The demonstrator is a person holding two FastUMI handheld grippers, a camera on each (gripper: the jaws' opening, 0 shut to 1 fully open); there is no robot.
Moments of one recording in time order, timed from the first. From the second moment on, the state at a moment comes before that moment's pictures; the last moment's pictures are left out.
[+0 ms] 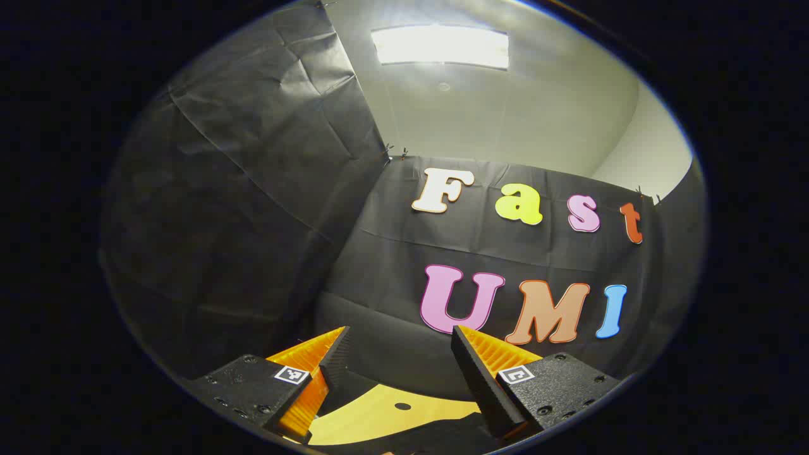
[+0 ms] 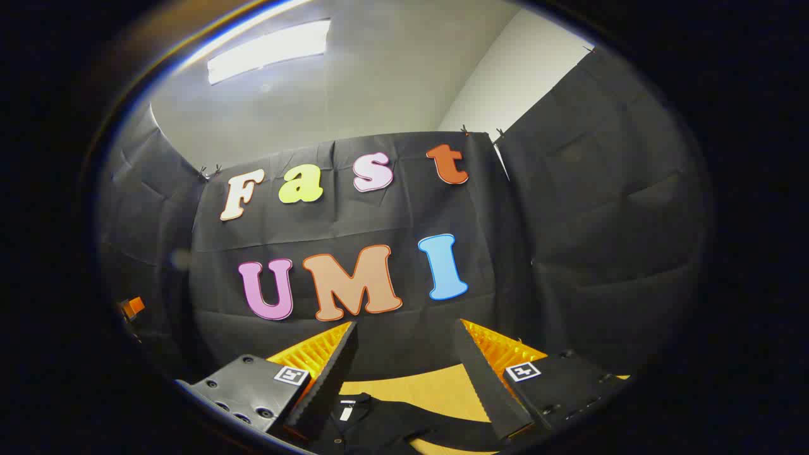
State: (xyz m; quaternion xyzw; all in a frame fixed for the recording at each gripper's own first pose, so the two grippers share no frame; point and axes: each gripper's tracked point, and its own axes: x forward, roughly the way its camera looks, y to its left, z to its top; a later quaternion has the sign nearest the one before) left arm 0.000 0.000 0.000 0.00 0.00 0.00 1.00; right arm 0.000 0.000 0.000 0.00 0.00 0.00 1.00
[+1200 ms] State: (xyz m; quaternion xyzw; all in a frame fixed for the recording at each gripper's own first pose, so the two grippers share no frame) left arm 0.018 0.009 -0.022 0.00 0.02 0.03 1.00; right arm 0.004 -0.045 -0.031 -0.03 0.06 -0.04 1.00
